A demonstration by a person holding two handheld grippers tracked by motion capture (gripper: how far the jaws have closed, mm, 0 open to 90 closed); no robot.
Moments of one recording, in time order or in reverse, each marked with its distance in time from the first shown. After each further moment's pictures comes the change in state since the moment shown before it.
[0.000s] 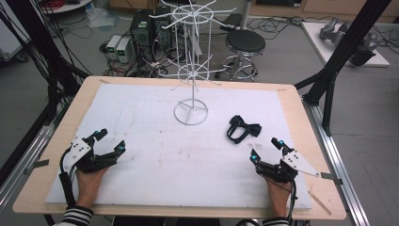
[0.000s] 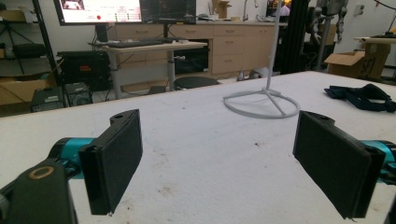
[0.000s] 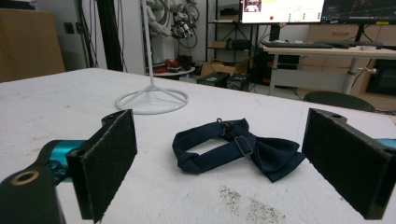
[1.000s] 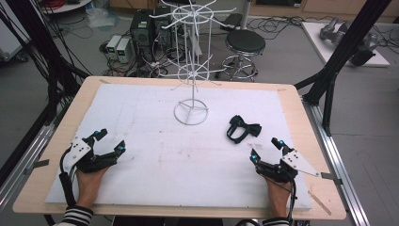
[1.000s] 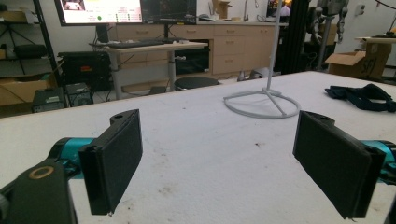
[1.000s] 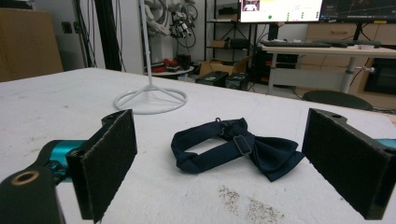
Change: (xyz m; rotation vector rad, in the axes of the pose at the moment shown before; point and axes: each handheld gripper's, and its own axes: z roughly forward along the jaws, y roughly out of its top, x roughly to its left) left arm 0.000 0.000 0.000 0.001 0.002 0.003; right arm 0.000 0.000 0.001 0.005 -0.010 -0.002
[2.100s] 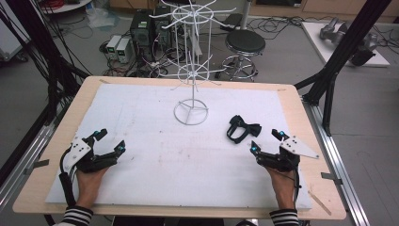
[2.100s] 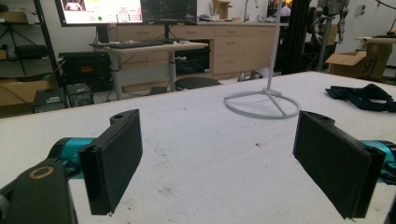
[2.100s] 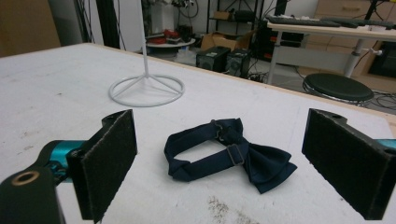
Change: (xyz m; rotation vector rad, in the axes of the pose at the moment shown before) left arm 0.000 0.000 0.000 -0.002 0.001 0.000; right arm -0.007 0.040 0.016 0.140 0.014 -0.046
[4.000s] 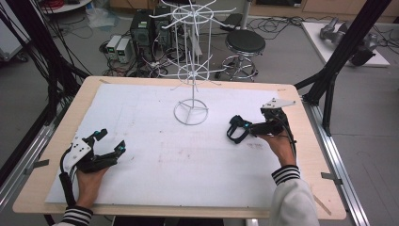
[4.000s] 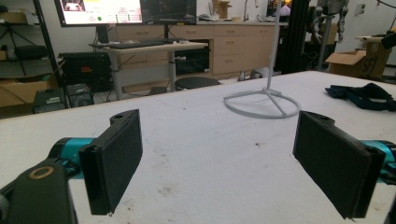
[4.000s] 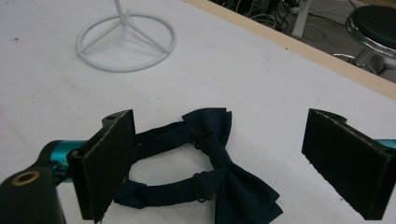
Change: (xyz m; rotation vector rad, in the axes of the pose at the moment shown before) left arm 0.000 0.000 0.000 0.000 0.000 0.004; right arm -0.043 0.055 0.092 0.391 0.112 -0.080
